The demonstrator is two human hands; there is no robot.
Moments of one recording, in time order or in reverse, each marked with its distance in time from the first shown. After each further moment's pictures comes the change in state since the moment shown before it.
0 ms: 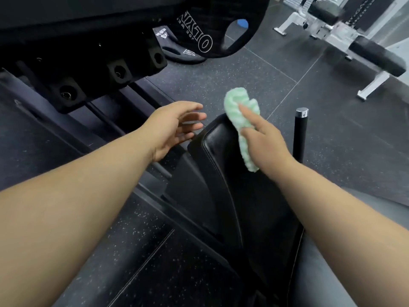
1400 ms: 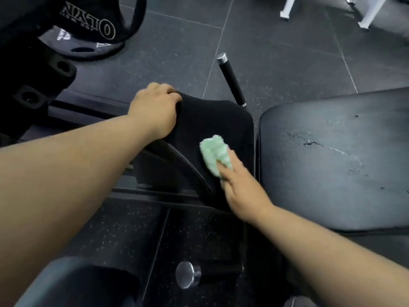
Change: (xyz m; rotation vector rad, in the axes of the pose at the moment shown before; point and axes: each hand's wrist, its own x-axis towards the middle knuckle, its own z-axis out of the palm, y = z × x) left_hand 0.003 -0.003 0.085 1.830 -0.231 0.791; right_hand -0.189 0.070 -0.001 -0.272 -0.022 0.112
